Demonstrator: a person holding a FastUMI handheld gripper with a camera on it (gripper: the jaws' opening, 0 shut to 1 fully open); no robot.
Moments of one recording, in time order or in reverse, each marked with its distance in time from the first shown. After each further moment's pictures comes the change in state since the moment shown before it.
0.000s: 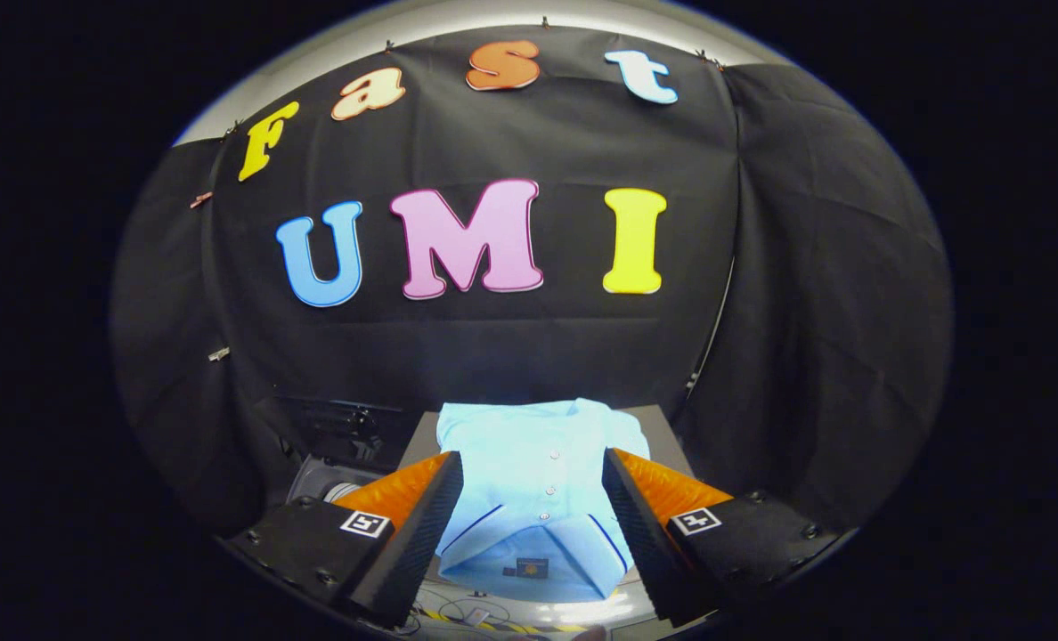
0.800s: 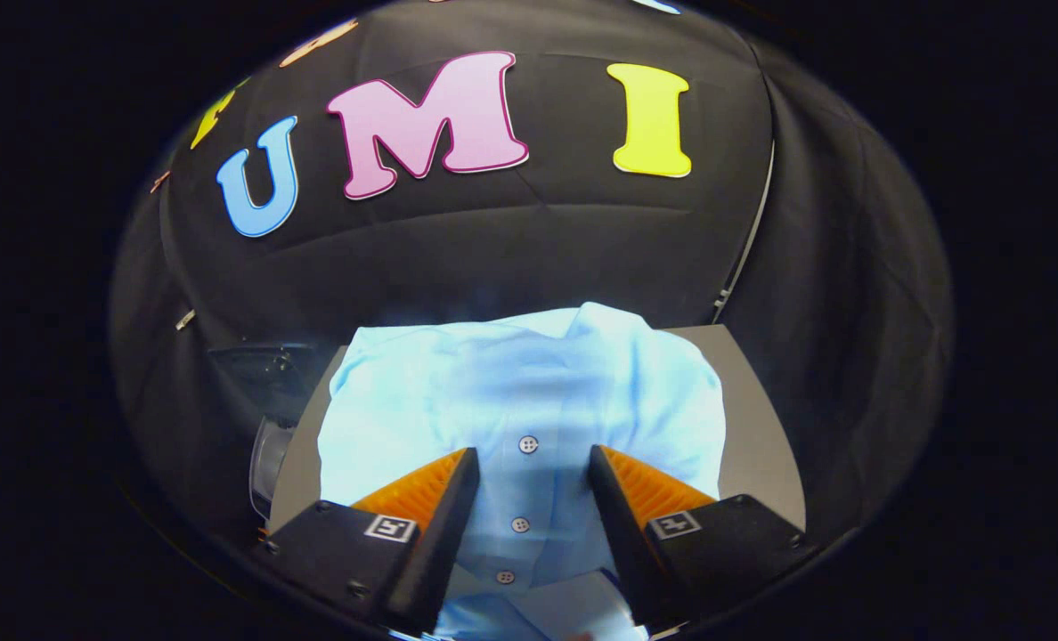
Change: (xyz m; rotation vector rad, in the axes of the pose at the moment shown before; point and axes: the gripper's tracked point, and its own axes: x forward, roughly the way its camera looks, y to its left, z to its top) arm 0.154 -0.018 -0.080 0.015 0.237 0.038
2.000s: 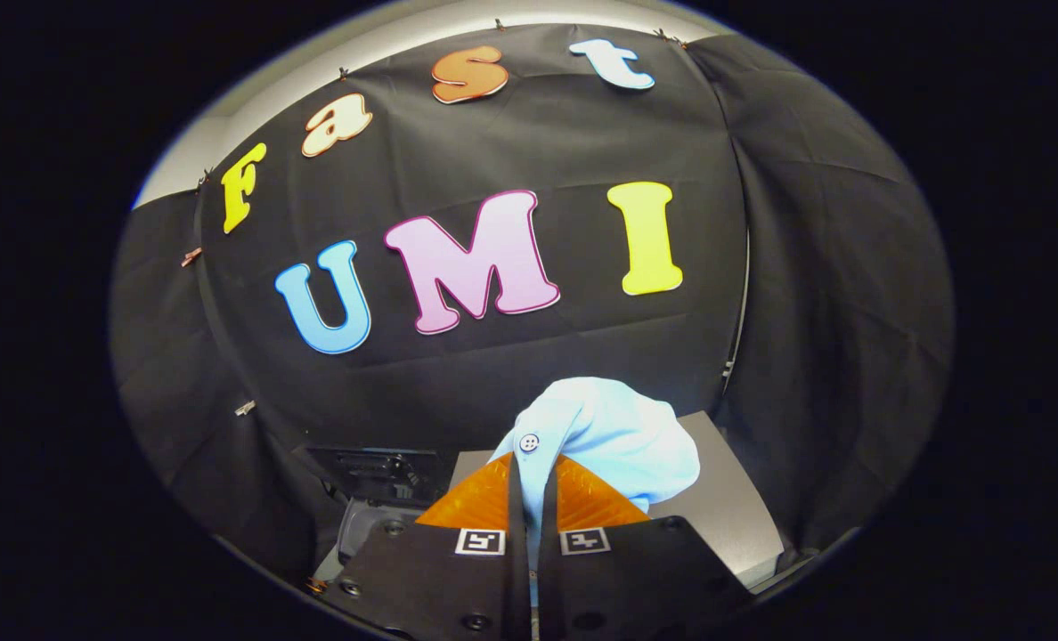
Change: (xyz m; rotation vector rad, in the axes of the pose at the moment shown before) arm -0.188 0.066 0.104 0.113 -0.372 0.025
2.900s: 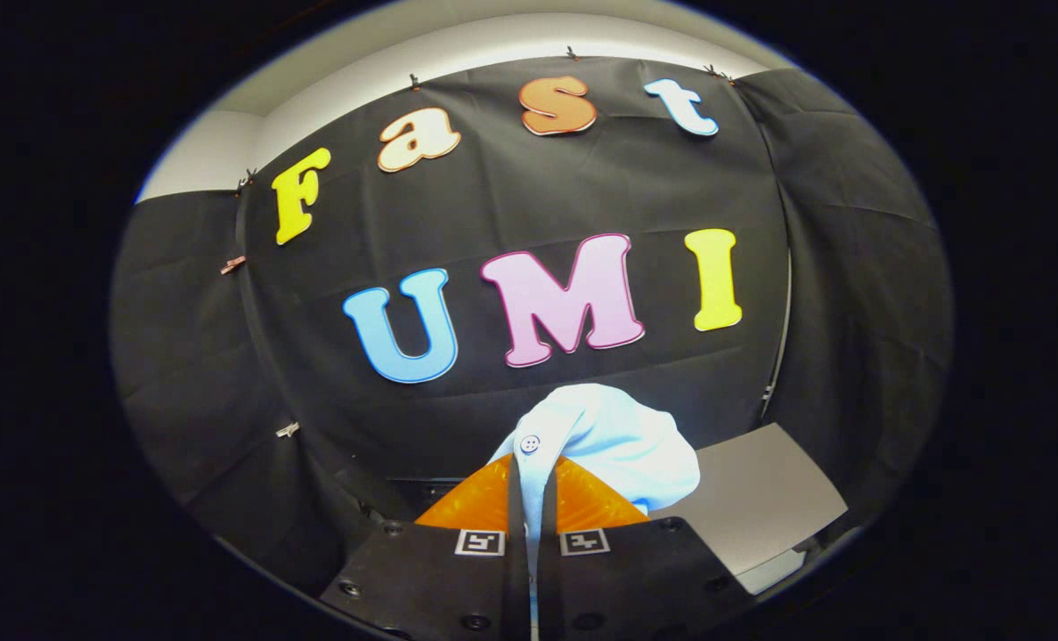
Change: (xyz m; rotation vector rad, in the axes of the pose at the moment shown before) arm -0.033 0.204 0.000 -0.012 -0.054 0.115
